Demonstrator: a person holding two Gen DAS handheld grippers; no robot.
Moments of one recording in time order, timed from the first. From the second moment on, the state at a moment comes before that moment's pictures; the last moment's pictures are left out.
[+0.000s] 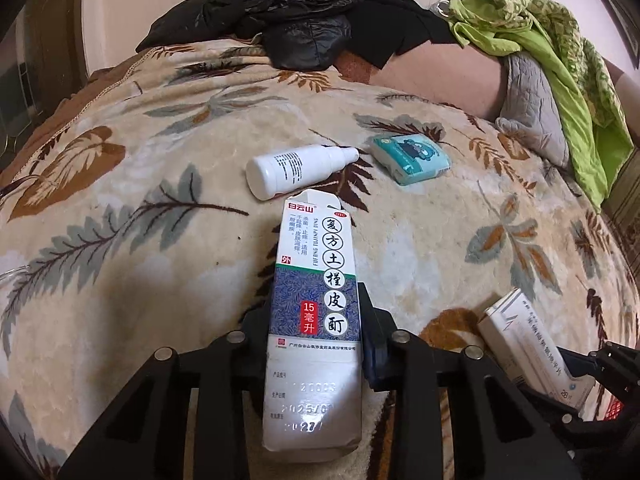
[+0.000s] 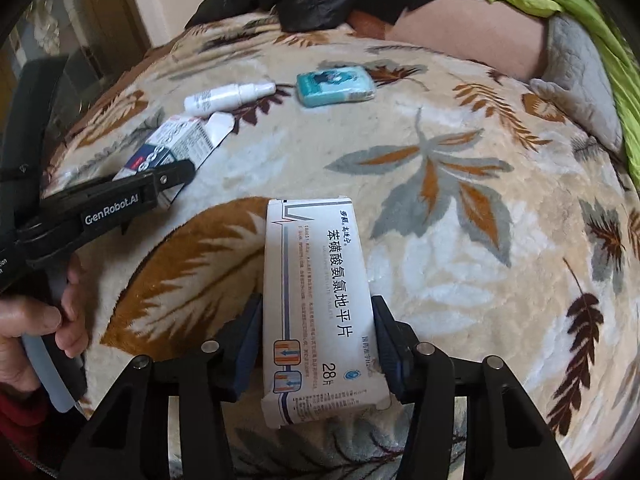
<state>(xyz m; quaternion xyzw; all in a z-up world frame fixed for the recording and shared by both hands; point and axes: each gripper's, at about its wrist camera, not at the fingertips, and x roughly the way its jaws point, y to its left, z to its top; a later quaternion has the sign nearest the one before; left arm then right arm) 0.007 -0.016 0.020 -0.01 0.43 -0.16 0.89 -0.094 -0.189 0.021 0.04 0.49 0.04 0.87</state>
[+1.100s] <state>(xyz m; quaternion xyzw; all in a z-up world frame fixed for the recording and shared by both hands) -0.126 -0.036 0.077 0.07 0.30 -0.15 0.94 -0.179 -0.219 0.089 0.12 0.33 -0.03 0.94</state>
